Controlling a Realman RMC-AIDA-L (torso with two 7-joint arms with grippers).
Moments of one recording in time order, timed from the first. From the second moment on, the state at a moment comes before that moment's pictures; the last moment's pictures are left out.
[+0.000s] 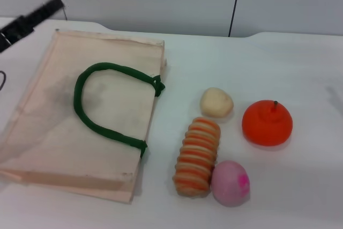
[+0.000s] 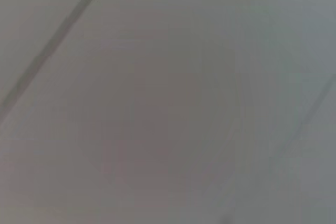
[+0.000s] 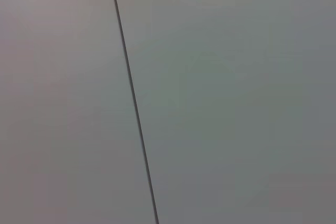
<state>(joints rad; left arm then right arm) -0.65 -2.02 2.76 -0.58 -0.84 1.64 -1.60 0.53 1.97 -1.09 -0.20 2.53 1.28 -2.39</state>
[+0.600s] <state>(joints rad) -0.77 -1.97 2.86 -0.81 -0.30 1.74 -2.18 0.52 1.97 -1.08 -0.19 2.53 1.28 -2.39</state>
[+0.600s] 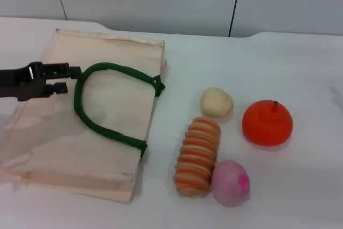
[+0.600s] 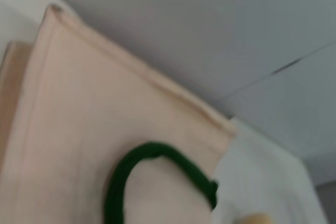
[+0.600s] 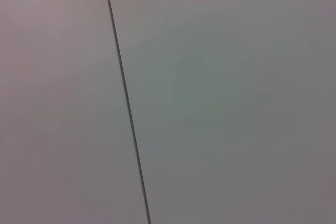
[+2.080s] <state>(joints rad) -0.95 -1.90 2.87 -0.61 0.16 1.46 -2.30 0.53 1.98 -1.08 -0.19 2.53 1.25 -2.40</state>
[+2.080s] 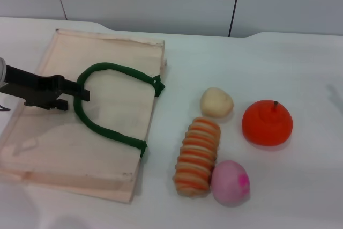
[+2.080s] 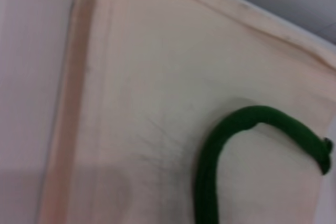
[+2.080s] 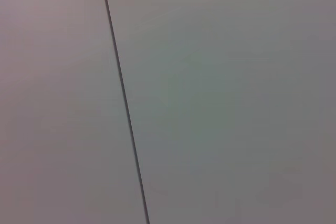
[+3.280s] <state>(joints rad) -1.08 -1.86 2.87 -0.37 0.49 1.18 -2.46 0.56 1.99 -1.08 -0.19 2.53 1.25 -2.40</state>
